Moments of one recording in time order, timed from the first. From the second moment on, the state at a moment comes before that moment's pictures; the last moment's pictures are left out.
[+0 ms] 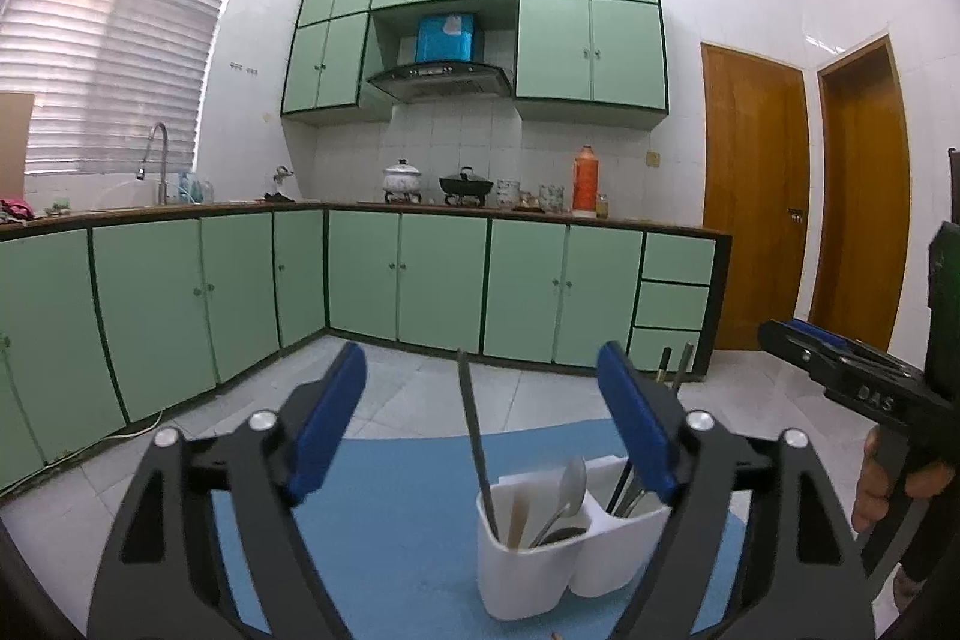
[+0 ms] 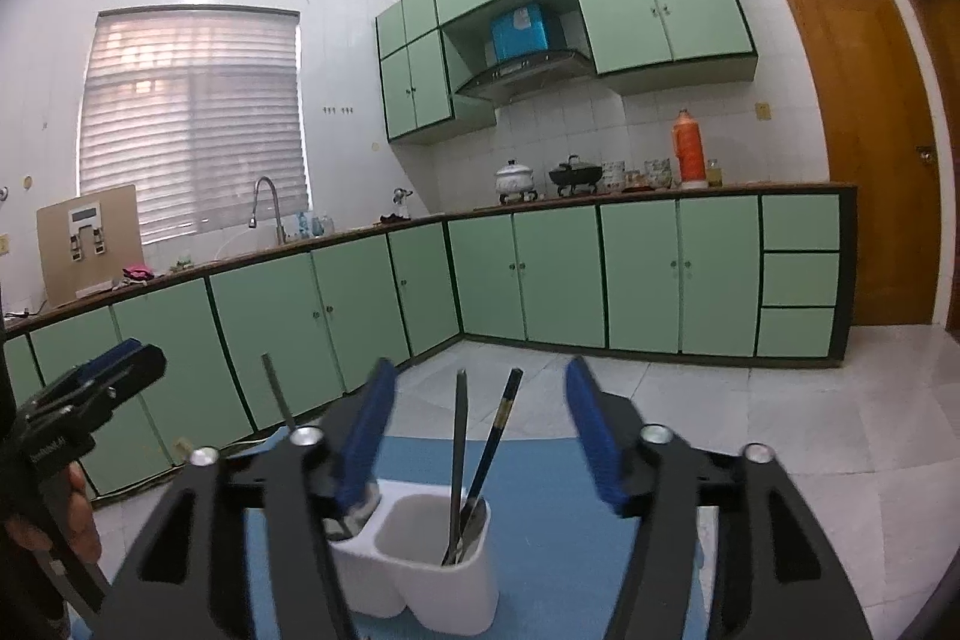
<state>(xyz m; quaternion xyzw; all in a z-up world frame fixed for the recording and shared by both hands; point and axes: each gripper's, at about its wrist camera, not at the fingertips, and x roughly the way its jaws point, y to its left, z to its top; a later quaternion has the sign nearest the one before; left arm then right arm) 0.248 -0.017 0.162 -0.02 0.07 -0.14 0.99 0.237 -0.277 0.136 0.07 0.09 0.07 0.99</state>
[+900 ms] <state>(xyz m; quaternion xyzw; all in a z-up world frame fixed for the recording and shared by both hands) 0.093 0.026 0.013 -0.01 0.17 -0.11 0.98 0.070 -0.217 0.008 0.06 0.14 0.03 0.99</state>
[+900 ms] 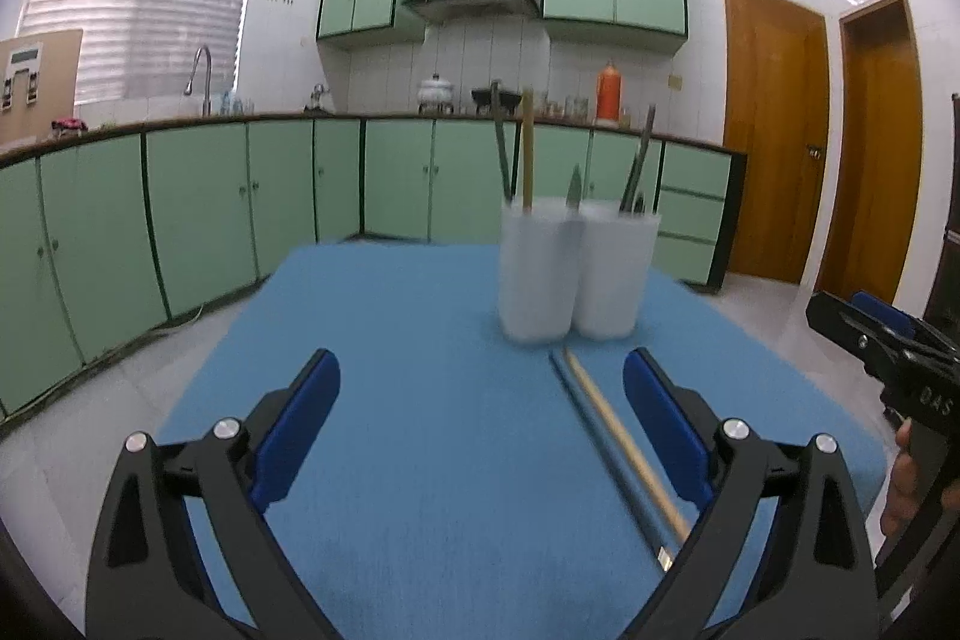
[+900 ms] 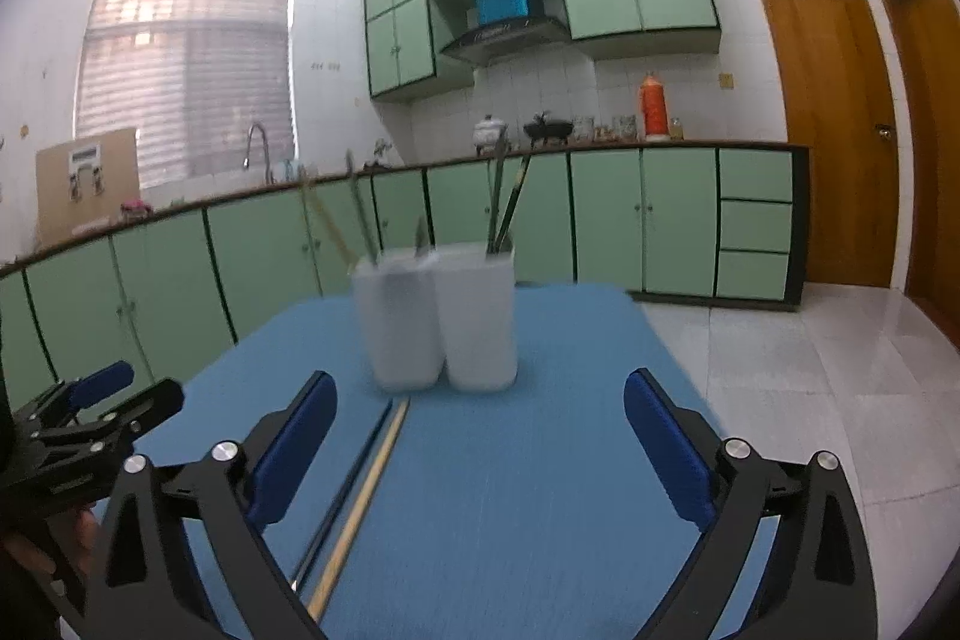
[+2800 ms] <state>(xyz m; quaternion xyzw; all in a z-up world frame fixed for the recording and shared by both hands) 0.041 0.060 -0.047 -0.01 0.21 -0.07 0.98 0.007 -0.126 -0.089 -0.02 0.15 0.05 0.99</state>
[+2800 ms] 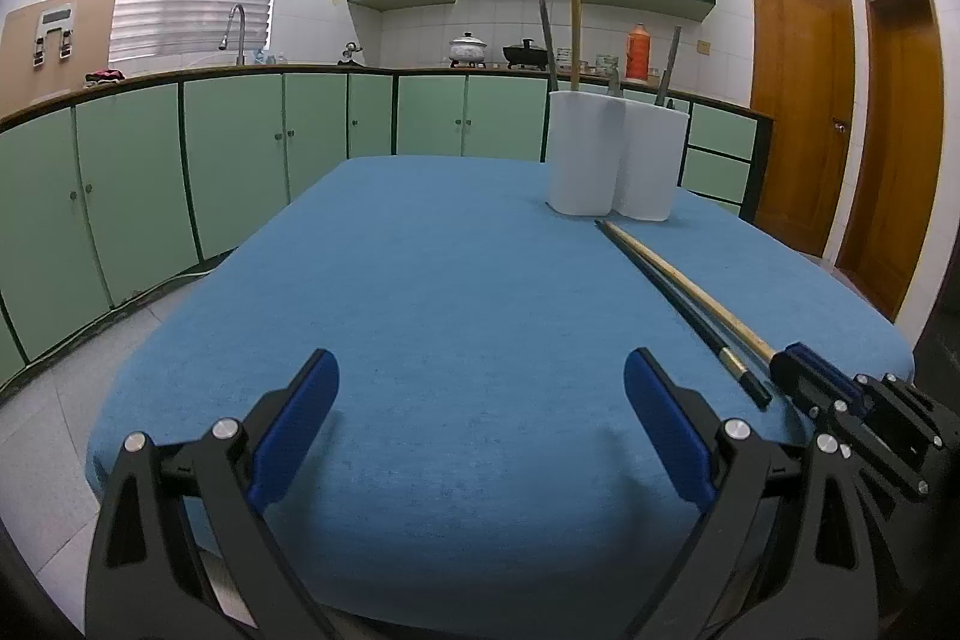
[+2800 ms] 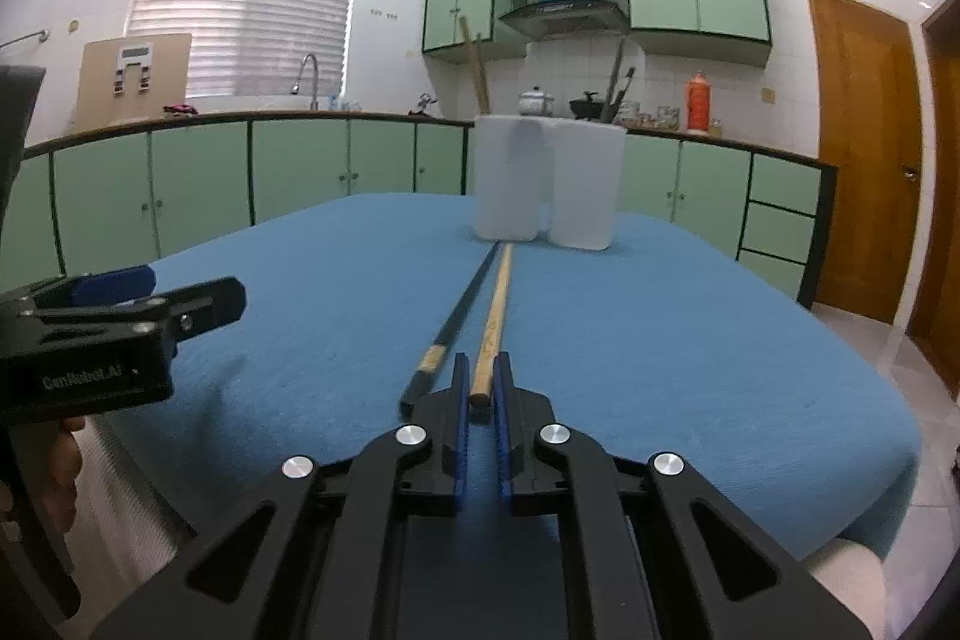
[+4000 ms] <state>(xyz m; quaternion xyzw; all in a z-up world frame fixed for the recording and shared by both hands) 0.038 -0.062 -0.074 -0.01 0.21 -0.12 0.97 -0.015 -0.207 -0.086 0.03 0.13 -0.04 0.99</state>
